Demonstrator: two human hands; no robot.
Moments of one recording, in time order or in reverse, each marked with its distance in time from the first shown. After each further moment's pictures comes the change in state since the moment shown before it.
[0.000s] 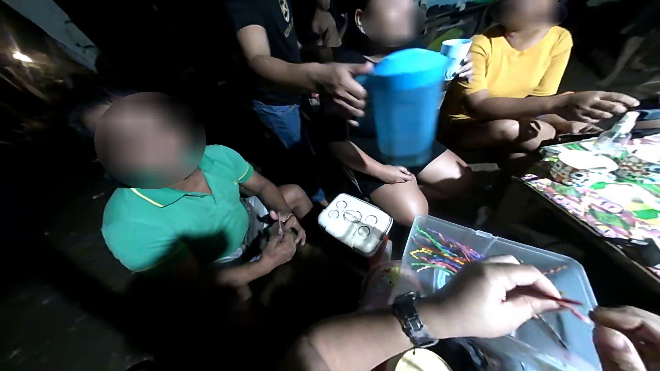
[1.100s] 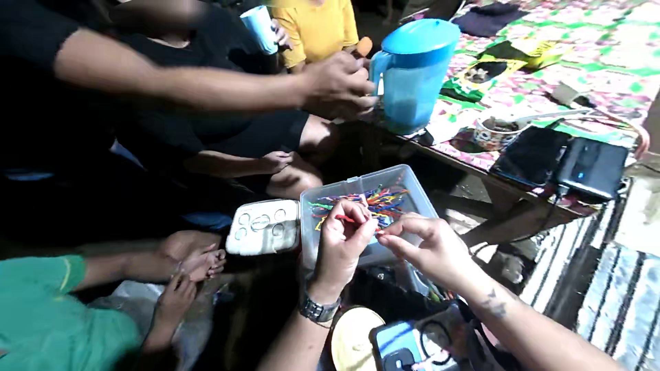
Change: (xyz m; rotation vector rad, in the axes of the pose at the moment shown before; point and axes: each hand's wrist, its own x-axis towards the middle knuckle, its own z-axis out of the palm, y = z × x) left_hand -0.010 -0.019 0.006 -0.590 0.197 -0.186; right_hand -0.005 -0.002 0.006 0.010 -0.120 0.310
